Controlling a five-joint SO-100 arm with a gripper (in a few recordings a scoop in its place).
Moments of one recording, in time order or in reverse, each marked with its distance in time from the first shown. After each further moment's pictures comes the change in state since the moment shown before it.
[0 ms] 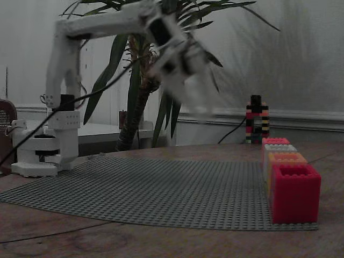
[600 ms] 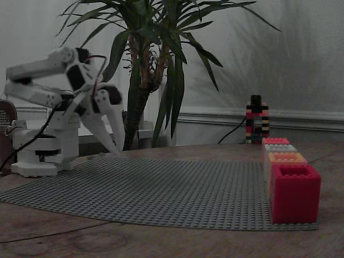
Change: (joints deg) arm -1.9 74.0 61.1 7.9 7.1
